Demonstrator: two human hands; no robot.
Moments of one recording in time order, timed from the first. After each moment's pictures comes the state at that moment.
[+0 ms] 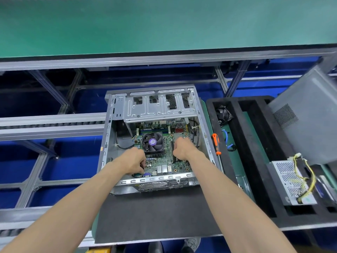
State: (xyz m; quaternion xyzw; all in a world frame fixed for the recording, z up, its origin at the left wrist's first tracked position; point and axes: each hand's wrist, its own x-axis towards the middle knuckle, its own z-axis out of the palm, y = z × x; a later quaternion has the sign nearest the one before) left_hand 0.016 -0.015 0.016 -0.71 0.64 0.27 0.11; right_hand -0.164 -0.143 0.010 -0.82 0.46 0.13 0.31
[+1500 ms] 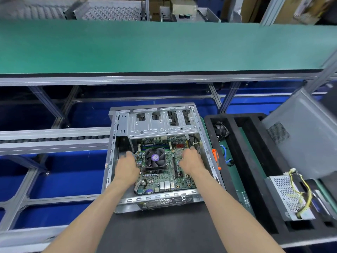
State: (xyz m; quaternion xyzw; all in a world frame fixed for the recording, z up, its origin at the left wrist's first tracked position) left_hand 0.022 -0.009 0.027 -0.88 0.41 0.21 -0.12; right_hand -0.168 -0.137 0.023 -0.79 0.56 0.04 0.24
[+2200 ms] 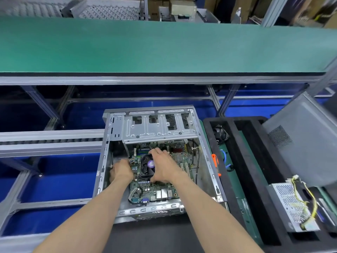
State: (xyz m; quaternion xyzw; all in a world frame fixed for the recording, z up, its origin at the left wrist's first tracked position) left_hand 0.031 -0.038 -0.004 -0.93 0.28 0.23 -0.06; right_hand -0.104 -0.128 0.001 -0.90 0.34 0.06 0.28
